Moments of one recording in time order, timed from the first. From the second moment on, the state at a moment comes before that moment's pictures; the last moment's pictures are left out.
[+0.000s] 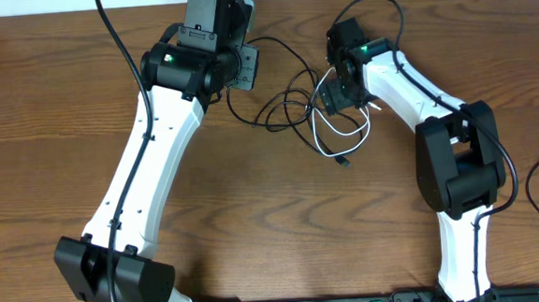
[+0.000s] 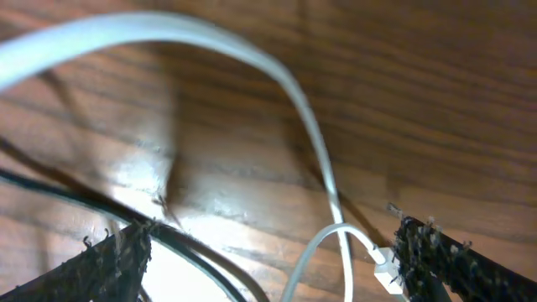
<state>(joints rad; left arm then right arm) -0.34 1.73 1.76 -0.94 0.00 -0.02 0.33 2.21 1.71 -0.82 0.09 0.09</state>
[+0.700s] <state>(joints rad) -0.34 1.73 1.76 -0.94 0.00 -0.02 0.33 2.18 1.57 -0.70 0.12 0.26</state>
